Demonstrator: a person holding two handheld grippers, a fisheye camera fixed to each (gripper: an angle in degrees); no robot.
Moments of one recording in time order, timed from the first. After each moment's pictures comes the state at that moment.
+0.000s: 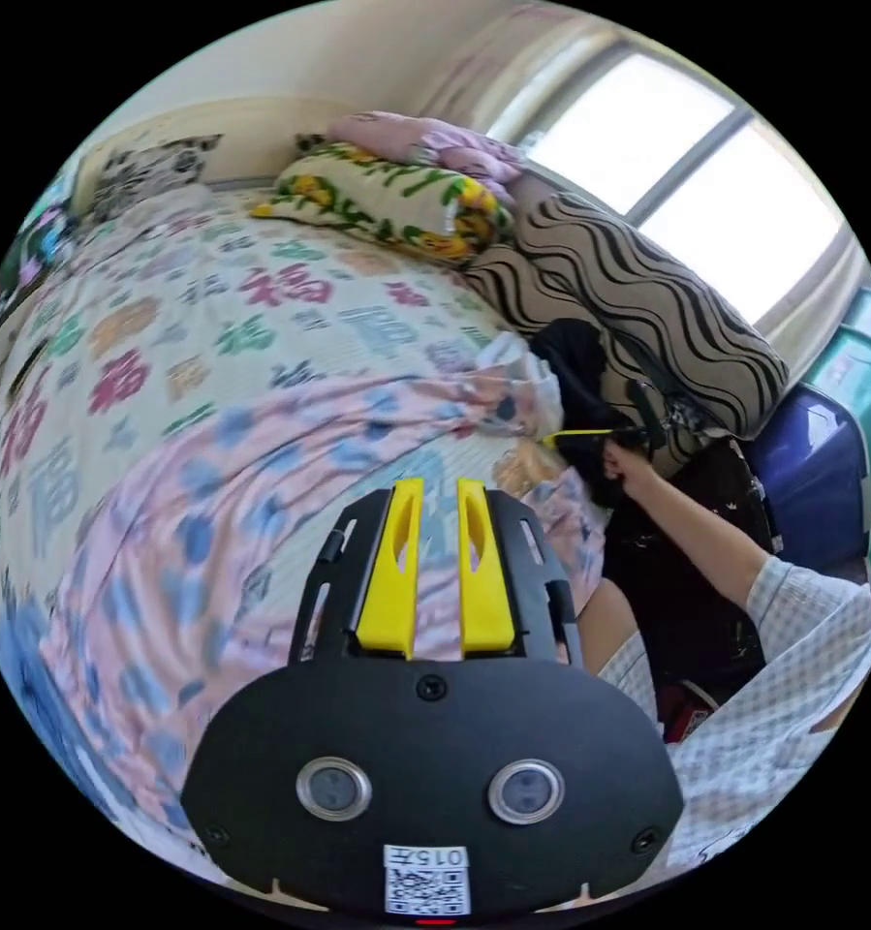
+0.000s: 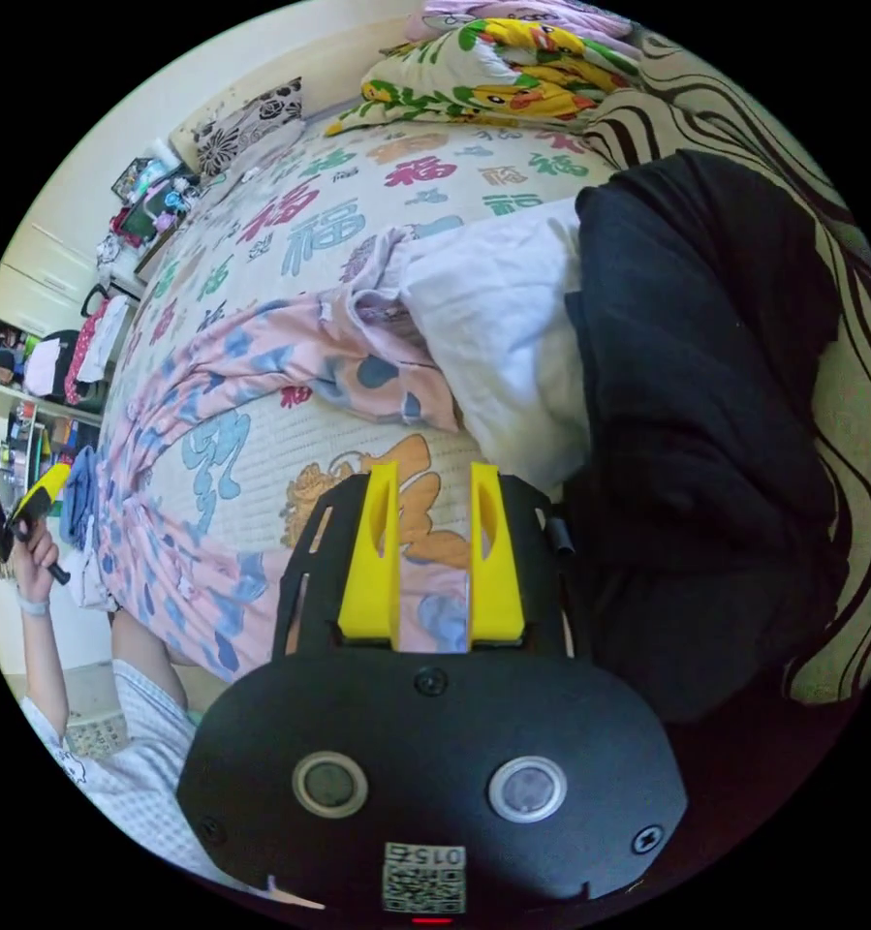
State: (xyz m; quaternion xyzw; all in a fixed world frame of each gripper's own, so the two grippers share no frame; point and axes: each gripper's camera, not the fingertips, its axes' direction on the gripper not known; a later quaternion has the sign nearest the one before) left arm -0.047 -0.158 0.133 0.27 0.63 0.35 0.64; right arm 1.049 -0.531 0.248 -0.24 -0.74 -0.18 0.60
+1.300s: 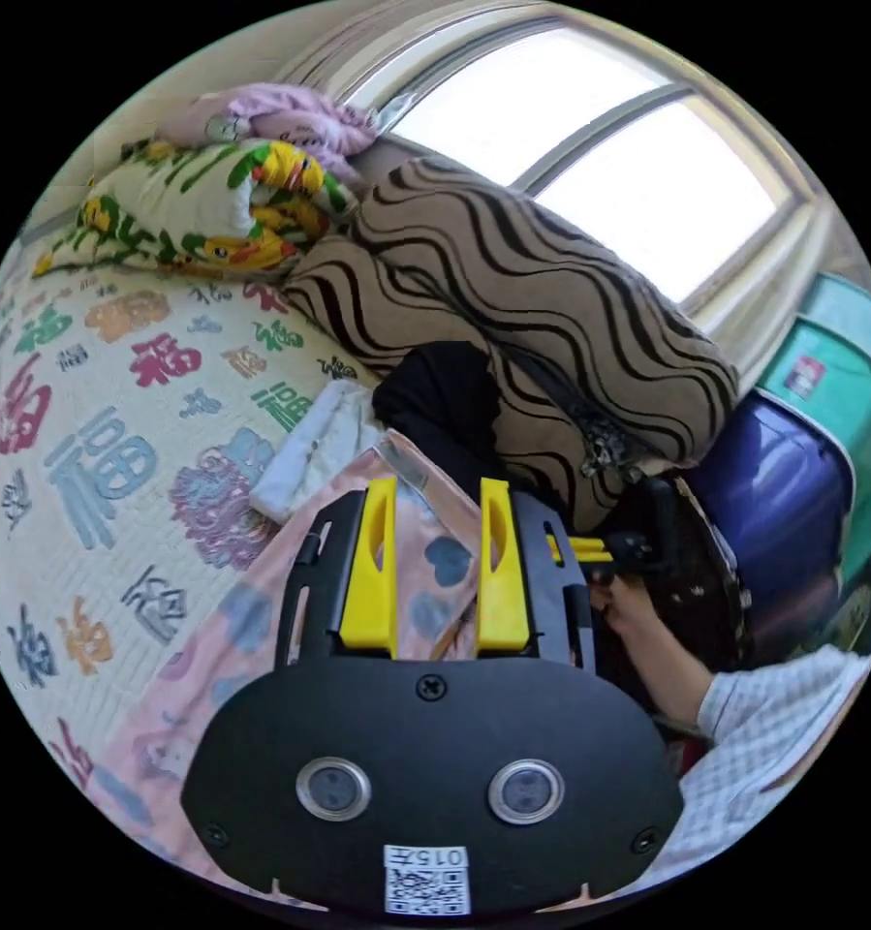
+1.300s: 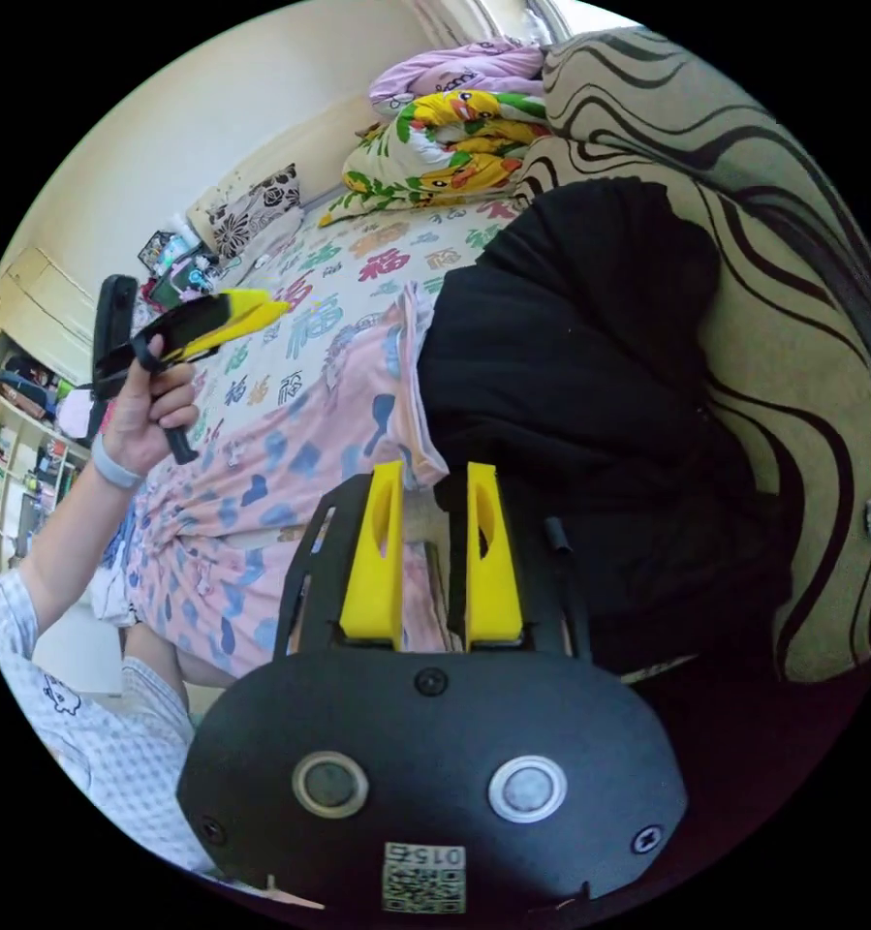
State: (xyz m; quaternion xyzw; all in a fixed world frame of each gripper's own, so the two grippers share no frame) left arm 0.166 -0.182 0.018 0.28 0.70 0.45 0.48; right arm 0.970 -0.484 0.325 -0.19 -0.77 -0.07 0.60
